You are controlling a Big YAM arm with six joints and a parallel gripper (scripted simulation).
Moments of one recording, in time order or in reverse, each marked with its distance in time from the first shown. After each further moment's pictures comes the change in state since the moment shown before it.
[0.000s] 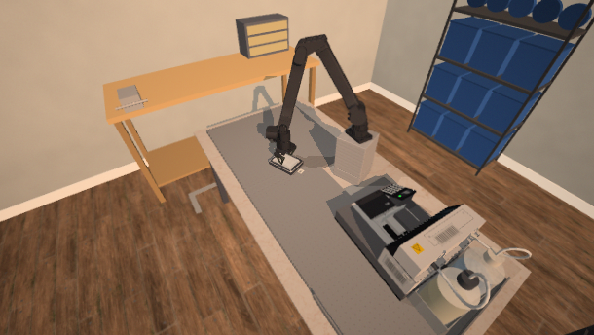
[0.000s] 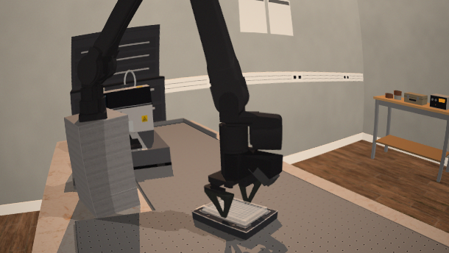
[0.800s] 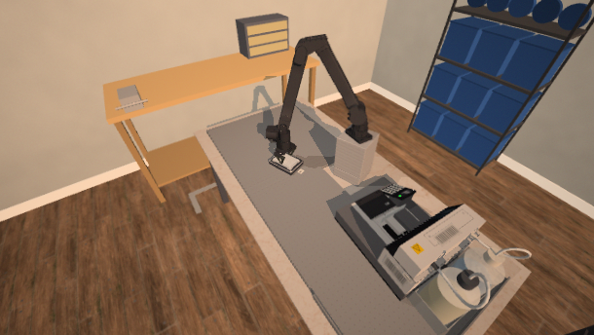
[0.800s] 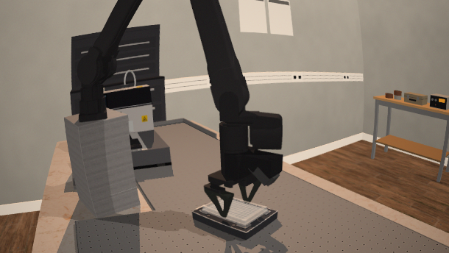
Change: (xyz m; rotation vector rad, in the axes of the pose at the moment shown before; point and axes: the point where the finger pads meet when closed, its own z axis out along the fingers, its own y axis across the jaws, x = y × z) arm 0.001 0.000 -0.001 0.001 0.004 0.000
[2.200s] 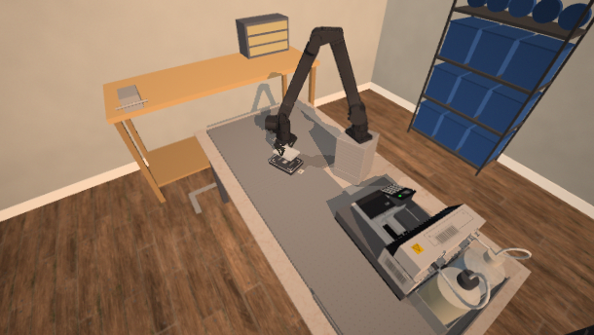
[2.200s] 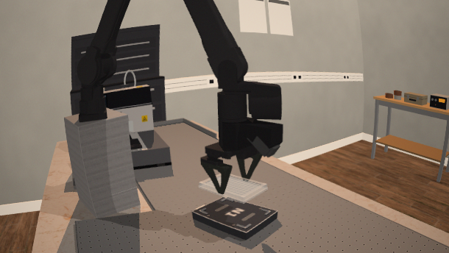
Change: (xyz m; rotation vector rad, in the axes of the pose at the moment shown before) arm 0.002 -0.002 -0.062 0.003 0.012 0.000
